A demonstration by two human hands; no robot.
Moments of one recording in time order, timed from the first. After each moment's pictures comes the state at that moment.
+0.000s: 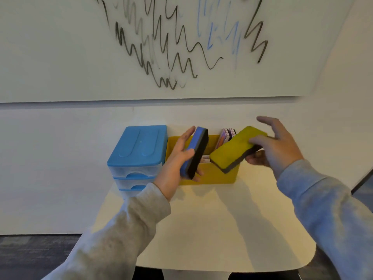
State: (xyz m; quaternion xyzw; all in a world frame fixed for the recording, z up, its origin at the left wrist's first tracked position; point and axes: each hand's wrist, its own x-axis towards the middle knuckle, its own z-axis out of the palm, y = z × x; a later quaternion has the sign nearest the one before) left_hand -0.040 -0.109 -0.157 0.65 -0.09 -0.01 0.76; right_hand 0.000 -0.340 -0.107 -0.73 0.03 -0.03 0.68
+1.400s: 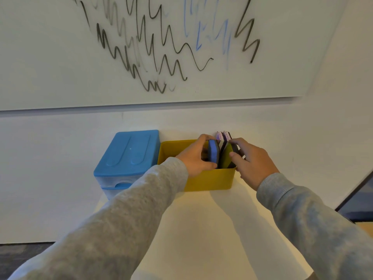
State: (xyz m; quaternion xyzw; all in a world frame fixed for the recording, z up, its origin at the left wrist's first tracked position) left_hand 0.043 -0.147 -0.151 0.86 -0.10 -0.09 0.48; right_hand 0.033 -0.334 -0.160 -0.92 -0.11 -0.08 0.36
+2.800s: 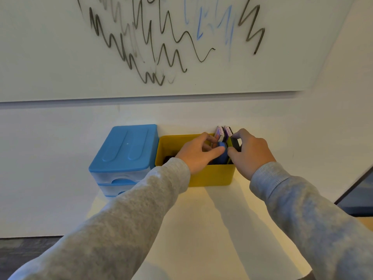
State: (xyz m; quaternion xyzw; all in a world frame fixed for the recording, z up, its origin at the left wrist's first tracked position) left_hand 0.048 -0.156 -0.165 0.89 -0.05 -0.03 0.46; right_hand 0.038 -0.319 -0.151 -0.94 -0.03 -0.07 0.33
